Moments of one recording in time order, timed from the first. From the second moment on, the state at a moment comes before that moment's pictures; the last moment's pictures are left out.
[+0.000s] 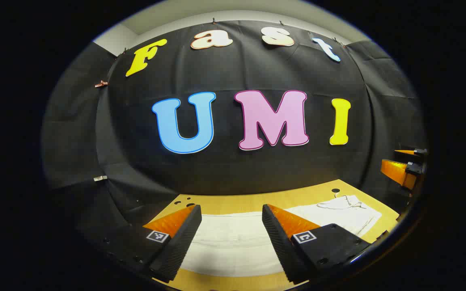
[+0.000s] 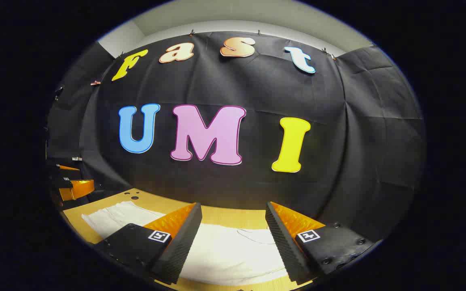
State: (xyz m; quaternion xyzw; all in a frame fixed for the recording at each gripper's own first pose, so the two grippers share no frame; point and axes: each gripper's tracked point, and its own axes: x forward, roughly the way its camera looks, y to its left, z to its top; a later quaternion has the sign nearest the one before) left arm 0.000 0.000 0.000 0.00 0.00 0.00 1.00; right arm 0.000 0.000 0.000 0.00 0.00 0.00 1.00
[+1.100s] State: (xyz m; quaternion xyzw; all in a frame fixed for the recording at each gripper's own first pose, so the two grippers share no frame) left arm -0.002 -0.037 -0.039 0.01 0.04 0.02 1.00; right arm 0.029 -0.062 -0.072 -0.08 0.05 0.05 0.99
